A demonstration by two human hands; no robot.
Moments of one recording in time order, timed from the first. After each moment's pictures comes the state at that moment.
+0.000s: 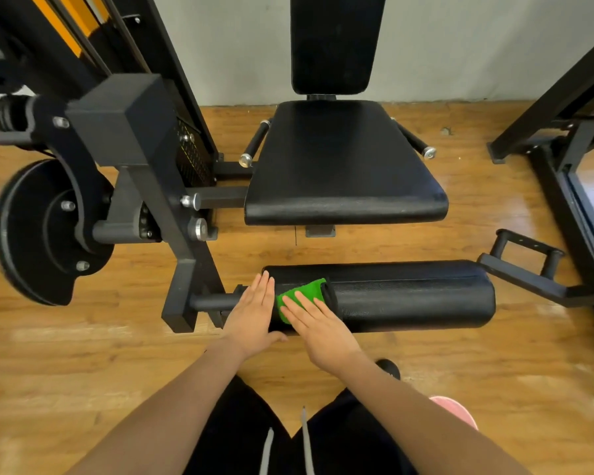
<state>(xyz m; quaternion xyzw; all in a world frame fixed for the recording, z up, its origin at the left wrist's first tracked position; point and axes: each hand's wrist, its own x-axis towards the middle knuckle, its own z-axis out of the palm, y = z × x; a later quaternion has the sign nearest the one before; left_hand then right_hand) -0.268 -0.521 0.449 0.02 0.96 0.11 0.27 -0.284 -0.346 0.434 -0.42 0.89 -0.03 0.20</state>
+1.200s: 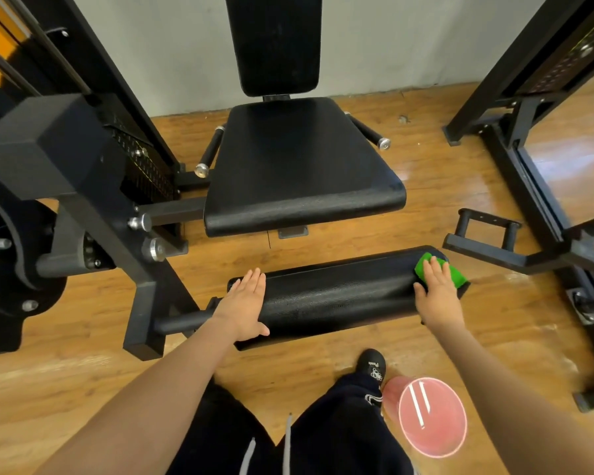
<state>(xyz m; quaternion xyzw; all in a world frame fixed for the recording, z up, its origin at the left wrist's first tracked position) -0.328 -0.495 0.447 0.10 0.92 0.06 0.36 -0.348 -0.147 0.440 0.12 0.96 -0.19 0.14</state>
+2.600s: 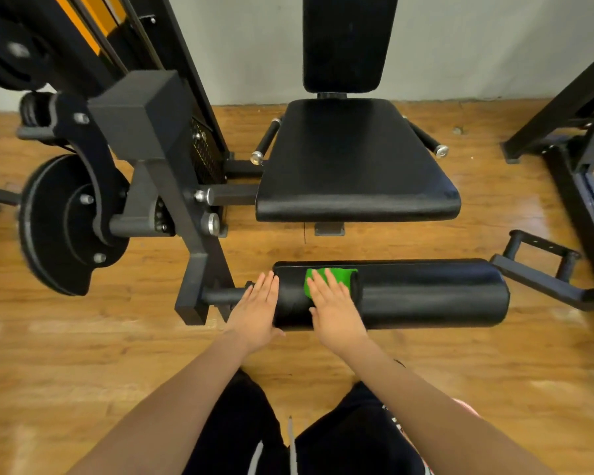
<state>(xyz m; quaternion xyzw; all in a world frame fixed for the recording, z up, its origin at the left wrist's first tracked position) -0.263 -0.530 0.453 0.01 0.95 0.11 0.29 -0.298 -0.359 0.445 -0.24 0.94 -0.14 0.19</state>
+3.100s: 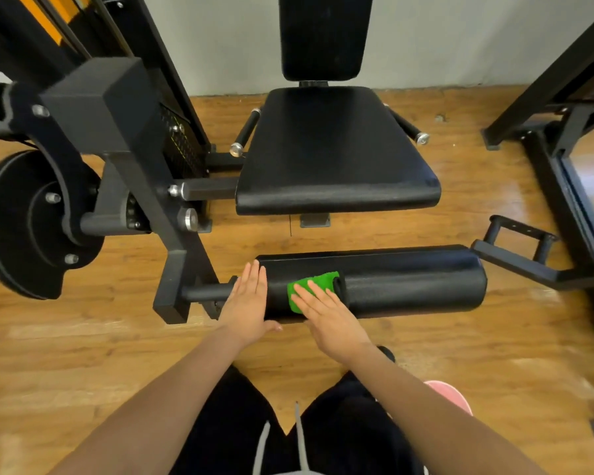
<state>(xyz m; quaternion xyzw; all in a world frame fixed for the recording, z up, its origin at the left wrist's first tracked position) -0.267 -0.512 0.448 -0.02 0.95 0.10 0.28 -0.282 -0.322 0.427 -0.36 0.90 -0.10 0.20</state>
